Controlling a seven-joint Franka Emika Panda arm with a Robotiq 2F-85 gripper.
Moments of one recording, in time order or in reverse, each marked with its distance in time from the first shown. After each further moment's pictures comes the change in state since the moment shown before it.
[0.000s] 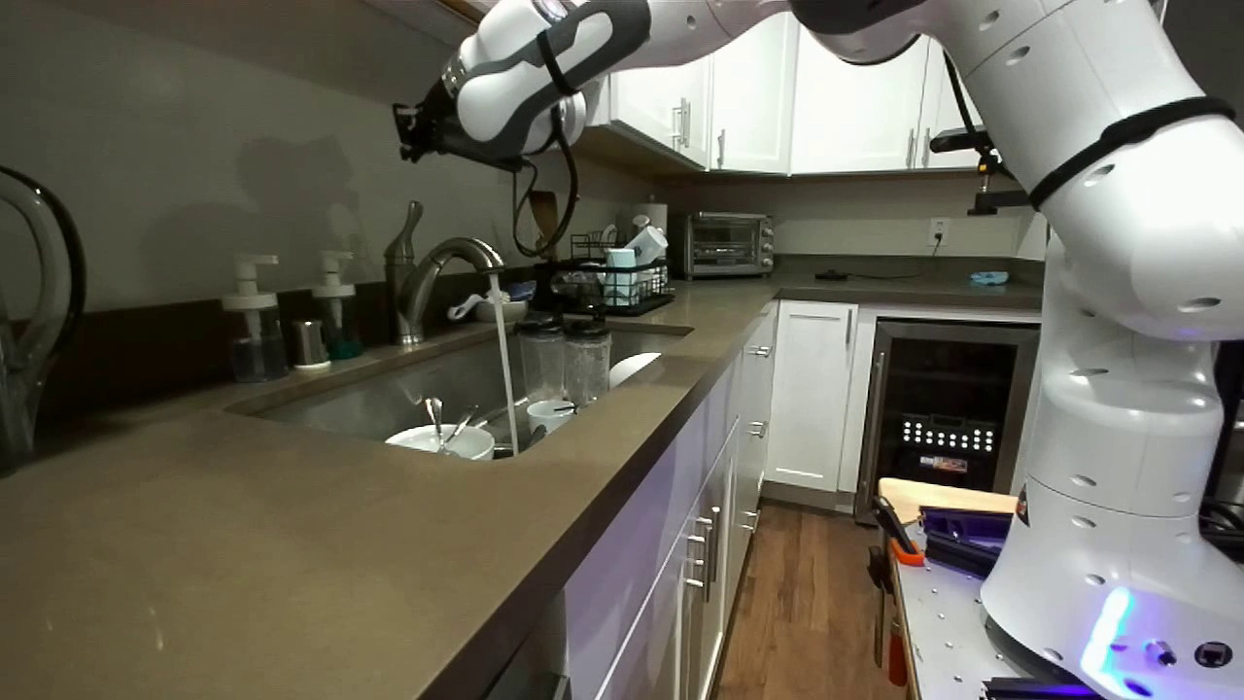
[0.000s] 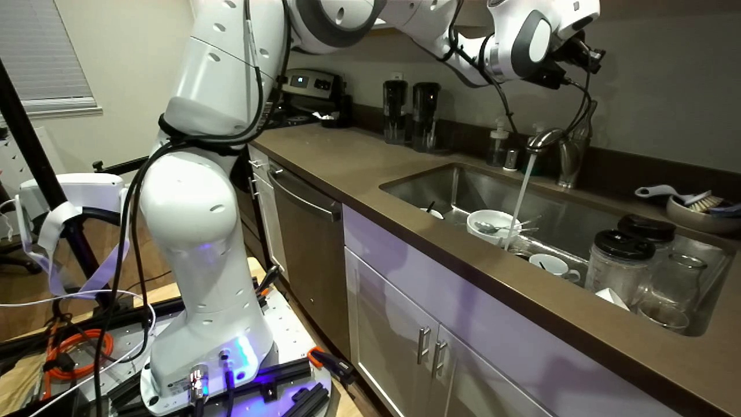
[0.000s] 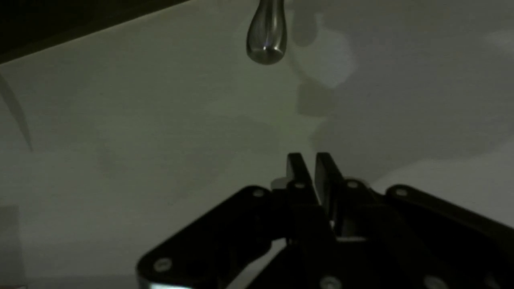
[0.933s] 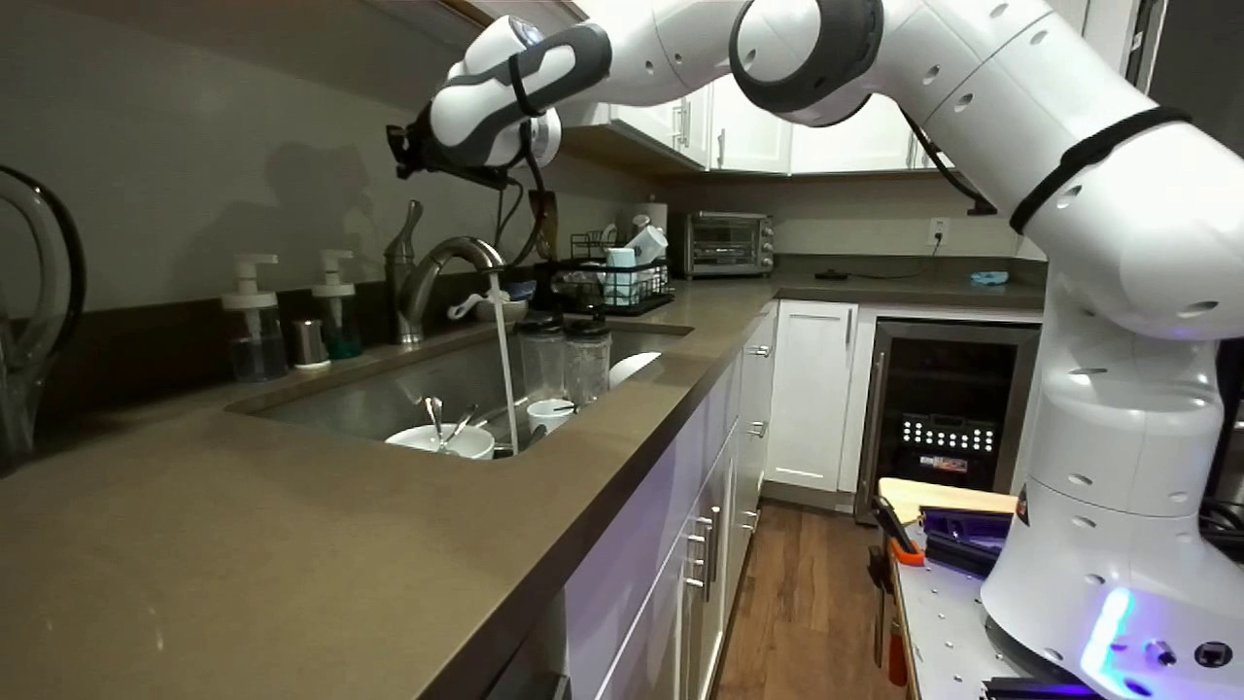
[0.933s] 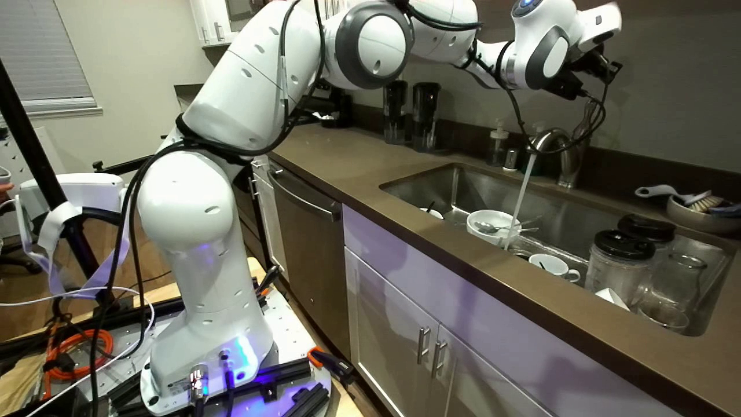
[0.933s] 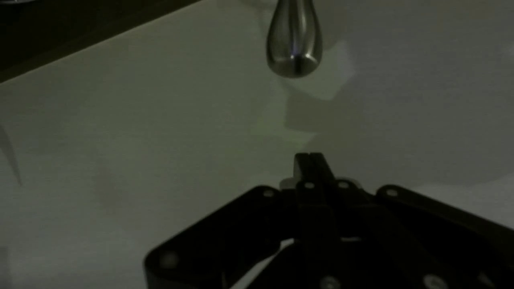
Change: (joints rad) arm -0.044 0.210 0.032 0.300 0.163 -0.112 -0.111
